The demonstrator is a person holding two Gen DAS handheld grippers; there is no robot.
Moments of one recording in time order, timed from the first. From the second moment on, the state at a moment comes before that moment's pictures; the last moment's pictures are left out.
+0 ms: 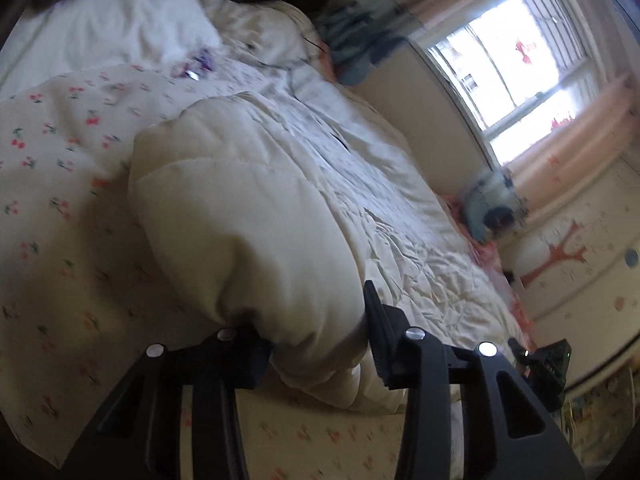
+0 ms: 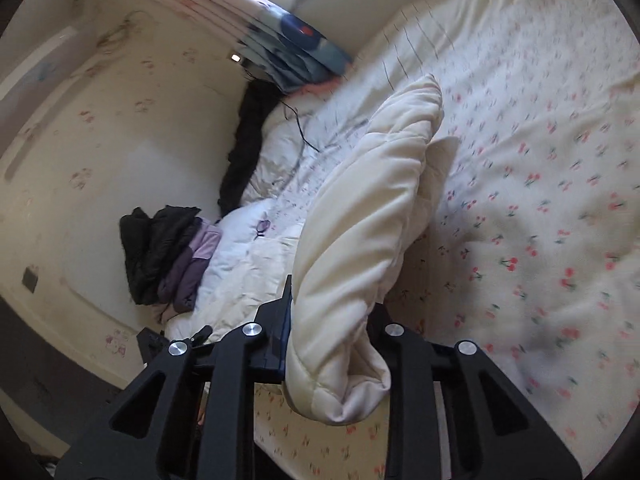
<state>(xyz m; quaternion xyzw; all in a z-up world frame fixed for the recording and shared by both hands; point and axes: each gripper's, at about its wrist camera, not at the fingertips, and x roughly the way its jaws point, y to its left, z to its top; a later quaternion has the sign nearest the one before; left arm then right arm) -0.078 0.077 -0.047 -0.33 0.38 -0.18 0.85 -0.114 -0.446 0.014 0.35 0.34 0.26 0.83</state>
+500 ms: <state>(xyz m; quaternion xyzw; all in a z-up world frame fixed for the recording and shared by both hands) -0.150 0.076 0.009 -0.09 0.48 -0.11 0.87 -0.282 -0.585 -0.042 0.41 0.34 0.06 0.84</state>
